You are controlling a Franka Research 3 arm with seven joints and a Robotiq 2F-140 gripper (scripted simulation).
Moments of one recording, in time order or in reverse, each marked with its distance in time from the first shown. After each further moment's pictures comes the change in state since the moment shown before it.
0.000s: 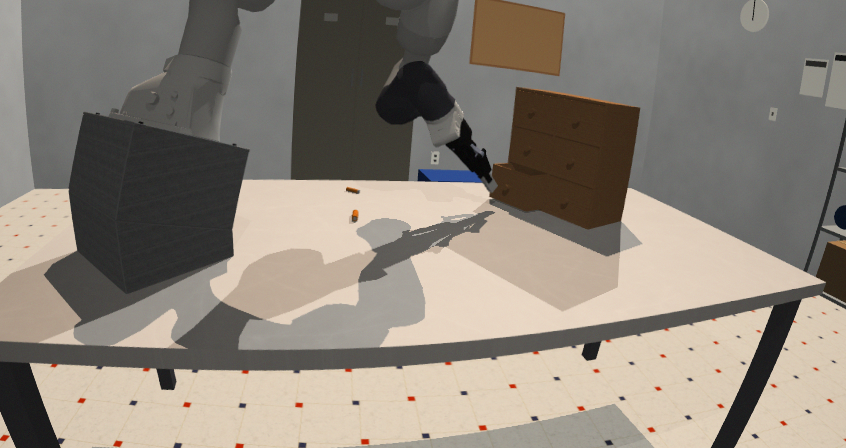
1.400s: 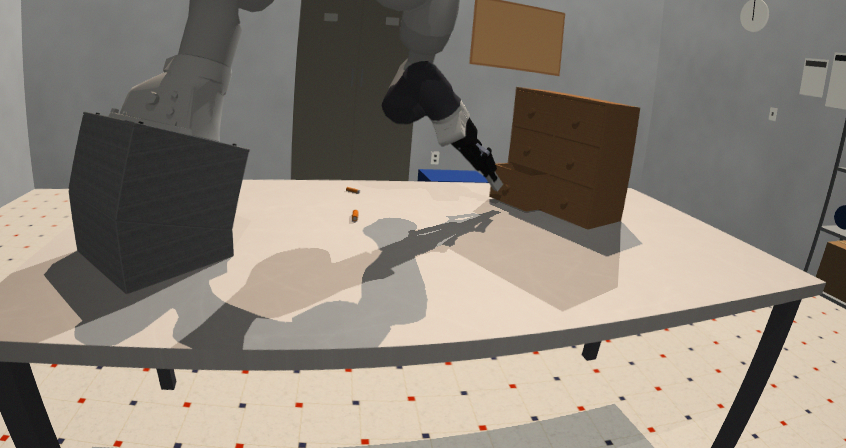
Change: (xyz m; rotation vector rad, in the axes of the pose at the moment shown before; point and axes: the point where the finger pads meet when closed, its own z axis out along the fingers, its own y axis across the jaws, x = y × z) arm -0.015 -0.002 0.011 0.004 -0.007 0.005
